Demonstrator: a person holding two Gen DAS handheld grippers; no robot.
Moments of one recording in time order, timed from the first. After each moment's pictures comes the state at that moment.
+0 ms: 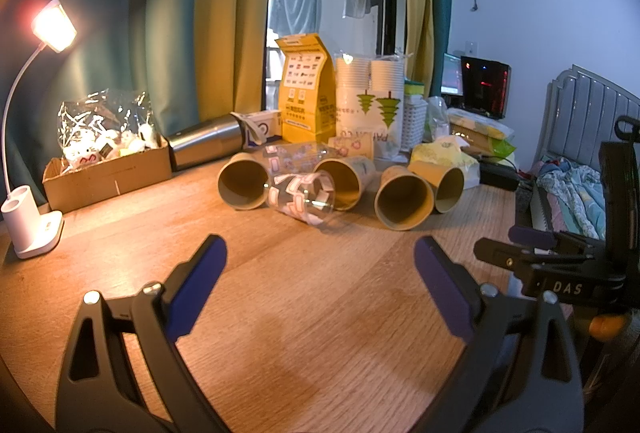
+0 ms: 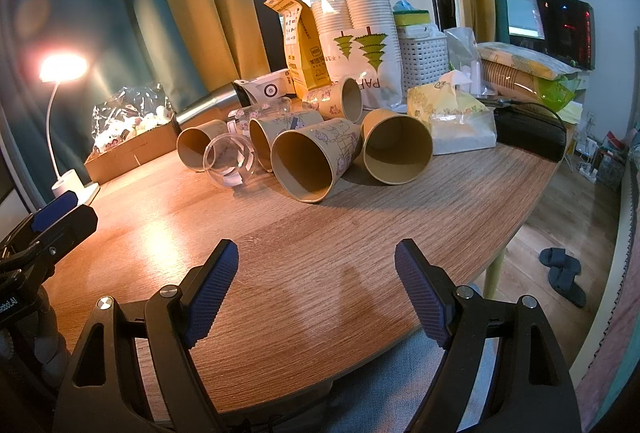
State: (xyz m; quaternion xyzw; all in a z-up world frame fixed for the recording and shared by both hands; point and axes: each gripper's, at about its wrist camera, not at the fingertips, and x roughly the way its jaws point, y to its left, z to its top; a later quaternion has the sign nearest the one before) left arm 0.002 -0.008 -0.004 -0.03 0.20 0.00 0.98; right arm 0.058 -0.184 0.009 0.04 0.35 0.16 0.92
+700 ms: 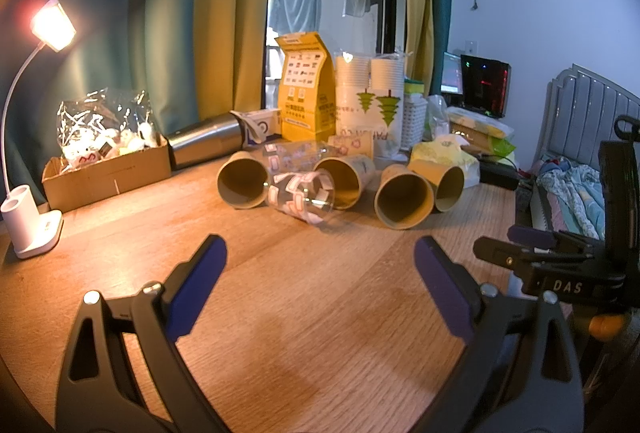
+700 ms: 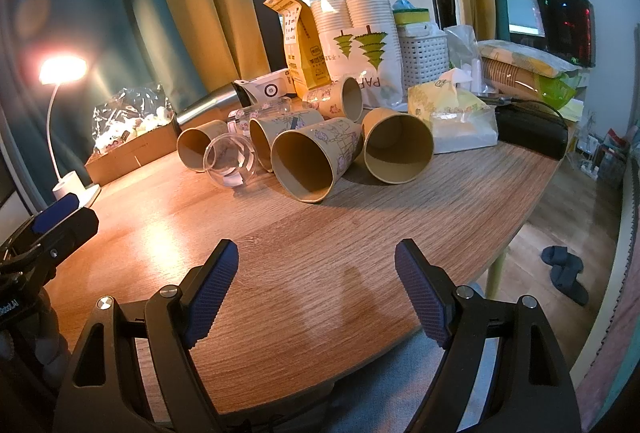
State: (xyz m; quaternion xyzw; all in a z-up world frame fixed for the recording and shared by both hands) left arm 0.002 -0.008 -0.004 -0.03 0.20 0.00 0.98; right arm 0.059 -0.184 0.007 0.05 0.35 0.17 0.92
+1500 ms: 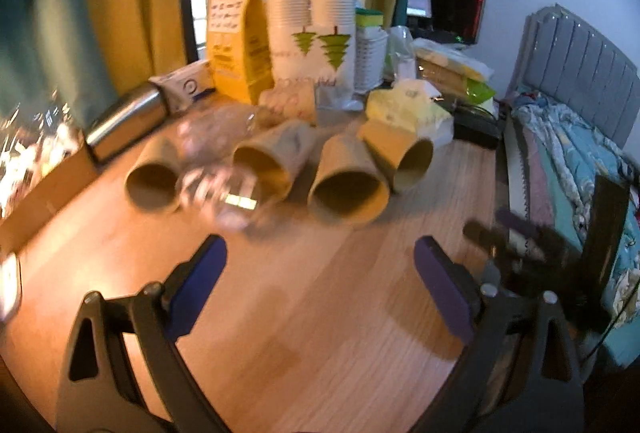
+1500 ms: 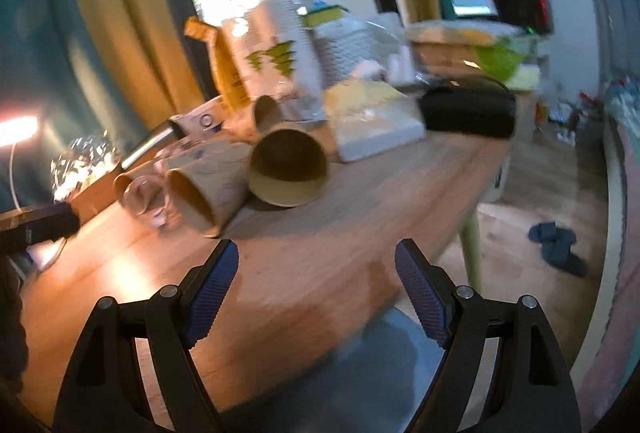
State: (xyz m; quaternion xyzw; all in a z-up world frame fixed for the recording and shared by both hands) left arm 0.118 -0.071 0.028 0.00 0.37 -0.07 0.93; right arm 0.099 -0.266 -0.025 0.13 0.34 0.10 0.93
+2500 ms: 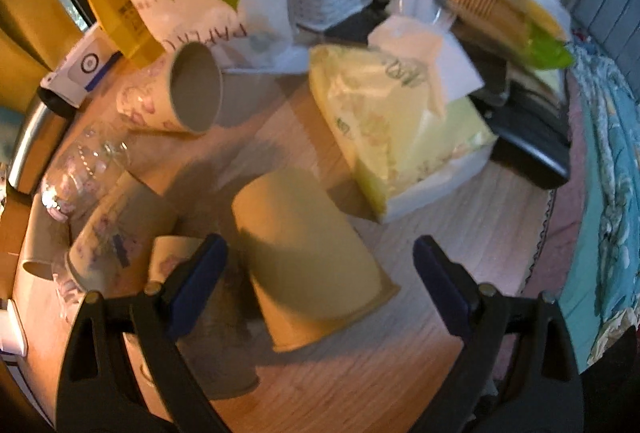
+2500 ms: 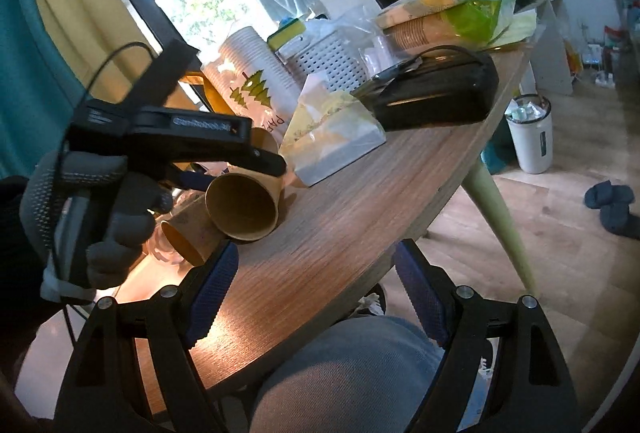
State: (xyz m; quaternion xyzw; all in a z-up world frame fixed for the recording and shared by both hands) left arm 0.320 -0.205 -0.021 0.04 0.57 -0.02 0.82; right arm 0.123 -0.357 -0.042 0.25 0.32 0.19 0.89
